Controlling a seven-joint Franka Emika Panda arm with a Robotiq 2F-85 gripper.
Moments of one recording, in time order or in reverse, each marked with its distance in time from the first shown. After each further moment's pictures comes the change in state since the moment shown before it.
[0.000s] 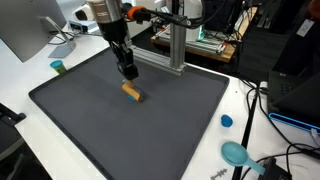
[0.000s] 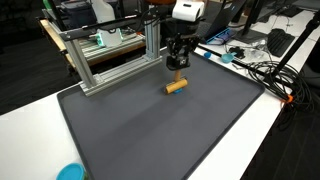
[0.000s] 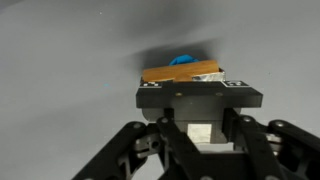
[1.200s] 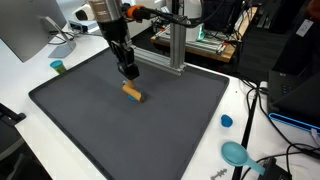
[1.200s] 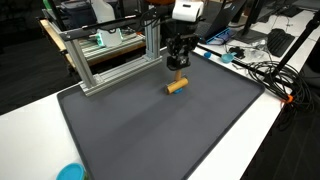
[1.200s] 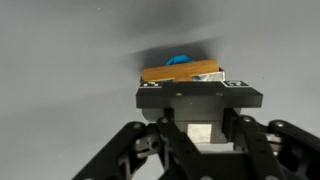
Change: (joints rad) arm -0.003 -0.009 0.000 -0.017 0.025 0.020 -0.073
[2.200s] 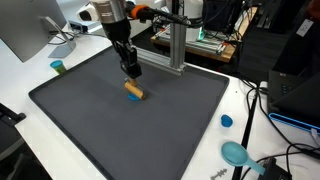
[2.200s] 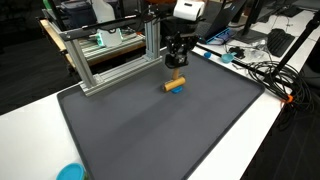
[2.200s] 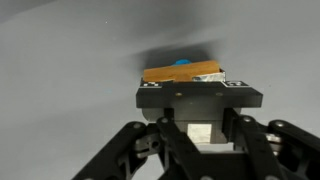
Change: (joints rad) arm 0.019 -0.001 -0.004 0.008 -0.040 -0.053 0.070
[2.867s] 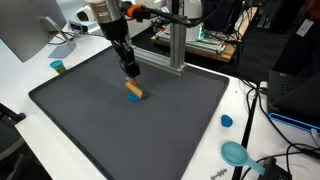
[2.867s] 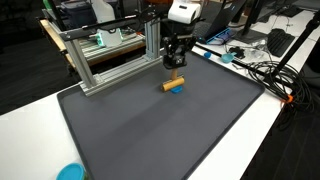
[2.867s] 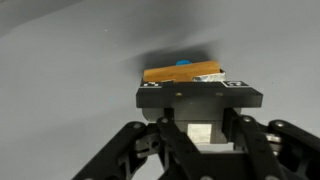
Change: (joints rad) arm -0.020 0.004 -0.006 0.005 0.047 -0.018 0.000
